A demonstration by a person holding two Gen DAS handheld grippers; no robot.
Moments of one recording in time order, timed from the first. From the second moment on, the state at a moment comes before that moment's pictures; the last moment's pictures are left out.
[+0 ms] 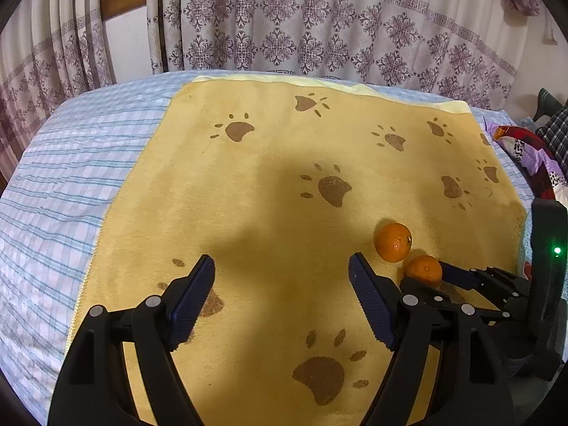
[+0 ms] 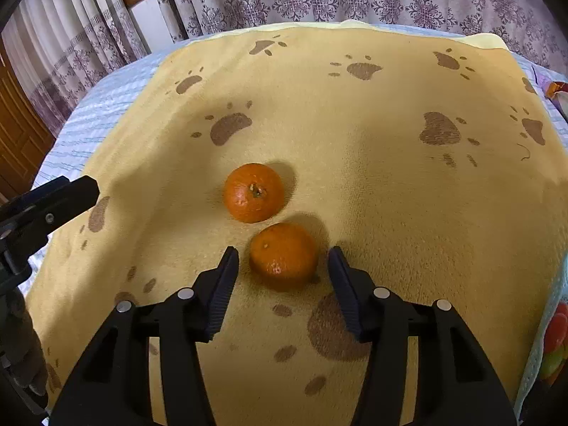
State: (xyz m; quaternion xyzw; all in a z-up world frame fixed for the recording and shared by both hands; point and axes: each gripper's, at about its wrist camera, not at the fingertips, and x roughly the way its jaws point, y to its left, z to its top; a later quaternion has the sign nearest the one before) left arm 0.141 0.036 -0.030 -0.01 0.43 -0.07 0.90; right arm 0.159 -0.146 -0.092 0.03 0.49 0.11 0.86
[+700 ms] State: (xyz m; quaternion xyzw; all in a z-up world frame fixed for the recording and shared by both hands) left arm 0.170 -0.024 -0.063 0.00 0.46 -0.12 0.88; right arm 0.115 -0.197 -0.059 0.04 0.48 0.11 0.87
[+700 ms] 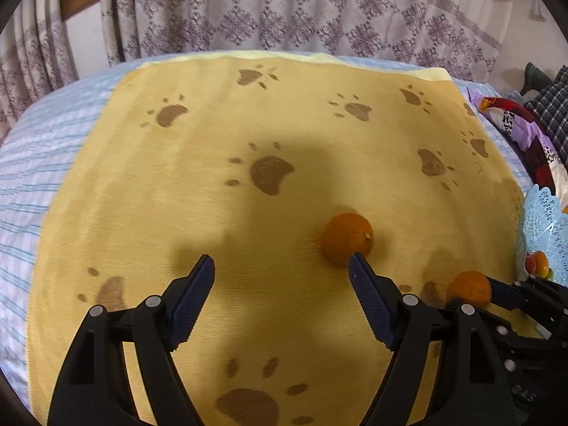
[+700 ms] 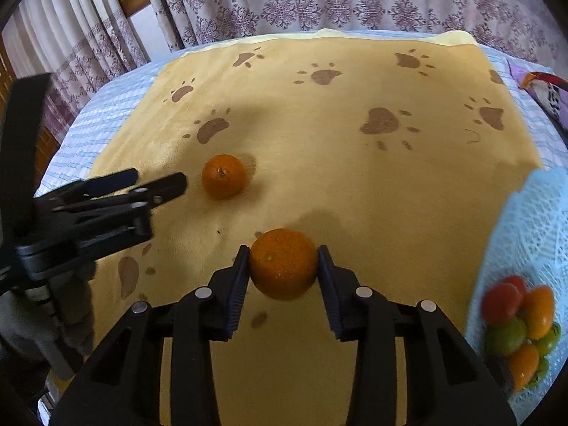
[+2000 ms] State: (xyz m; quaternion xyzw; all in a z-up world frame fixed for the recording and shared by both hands) left arm 0.163 -0.080 -0.055 0.06 0.43 -0.15 0.89; right arm 0.080 -0.241 -0.019 0.11 0.44 0.10 0.89
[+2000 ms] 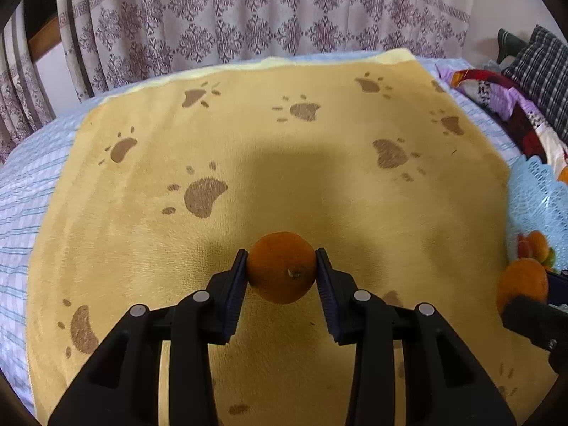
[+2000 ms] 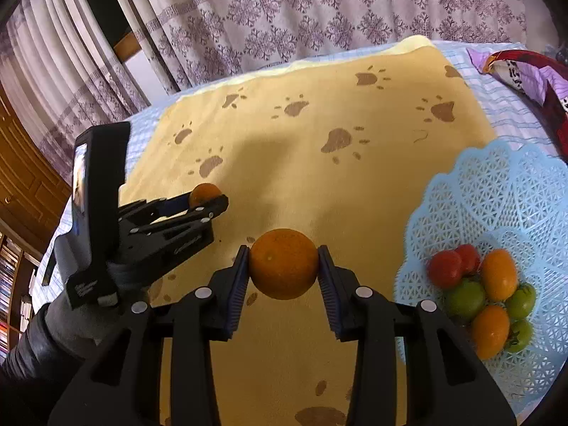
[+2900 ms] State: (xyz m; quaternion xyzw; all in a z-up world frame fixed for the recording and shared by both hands) left arm 0.091 -0.126 0.036 0.07 0.34 -0.18 0.92; right arm 0.036 -0.281 0.046 0.12 0.36 0.07 0.92
